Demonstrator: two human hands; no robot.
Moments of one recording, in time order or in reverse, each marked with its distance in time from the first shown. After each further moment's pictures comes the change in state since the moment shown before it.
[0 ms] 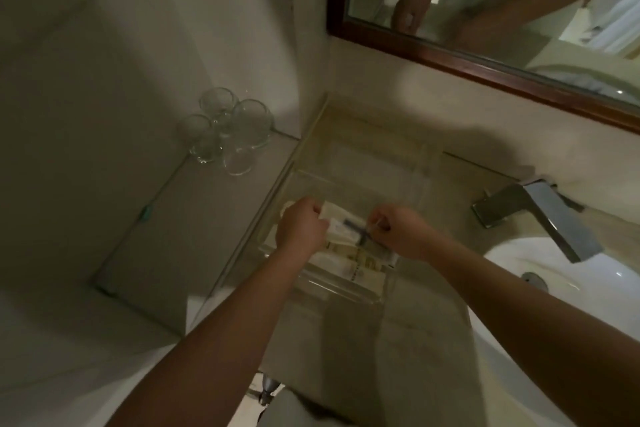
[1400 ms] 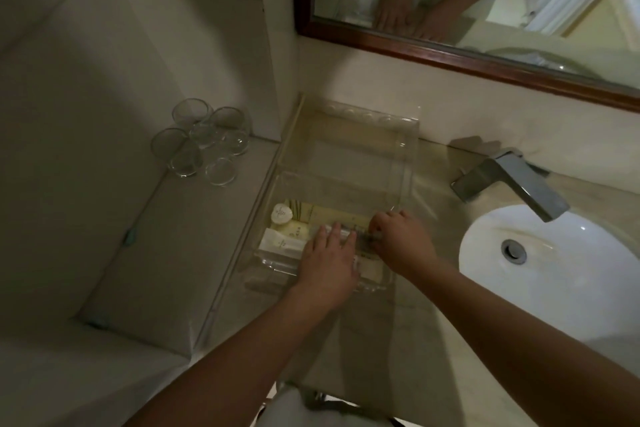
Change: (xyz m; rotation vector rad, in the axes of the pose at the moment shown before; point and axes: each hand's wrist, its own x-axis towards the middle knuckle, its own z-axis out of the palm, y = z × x) left_hand -0.049 -0.022 0.047 0.649 -0.268 0.519; right_hand -0.036 0.004 0.045 -0.266 0.362 0.069
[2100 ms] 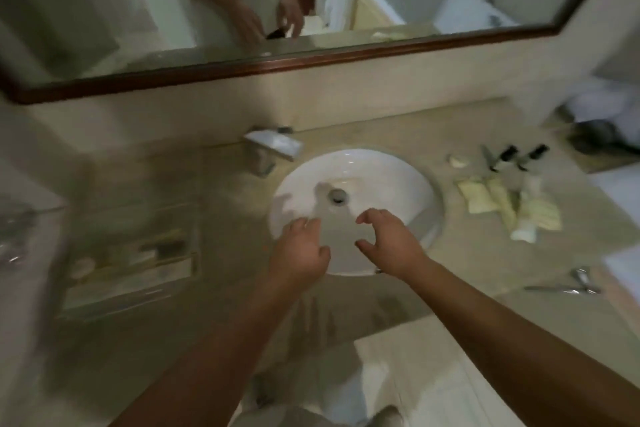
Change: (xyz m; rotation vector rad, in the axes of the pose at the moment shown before) left_hand -0.045 0.282 0.050 -0.052 0.085 0.380; right_hand -0.279 0.233 -0.013 0.419 0.306 0.456
